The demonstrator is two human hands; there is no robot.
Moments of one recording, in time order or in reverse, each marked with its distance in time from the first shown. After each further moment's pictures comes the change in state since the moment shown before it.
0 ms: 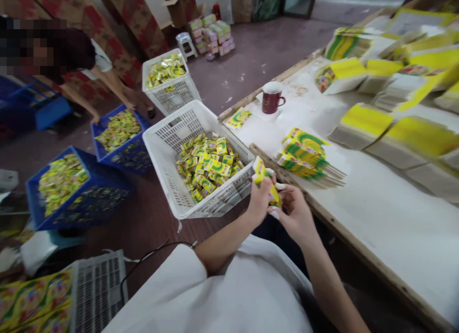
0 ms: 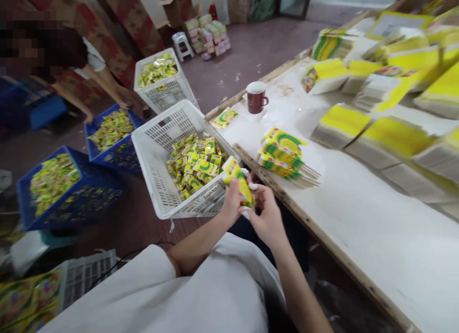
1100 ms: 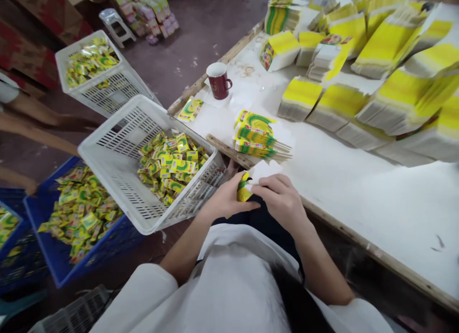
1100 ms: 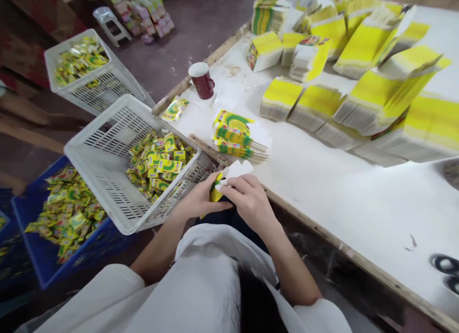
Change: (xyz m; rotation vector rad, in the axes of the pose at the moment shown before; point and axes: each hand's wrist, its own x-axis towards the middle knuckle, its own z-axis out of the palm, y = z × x) left_hand -0.002 0.036 -0.019 1.084 -0.776 0.055; right_hand -0.008 -0.033 -0.054 -0.943 0.028 -0.666
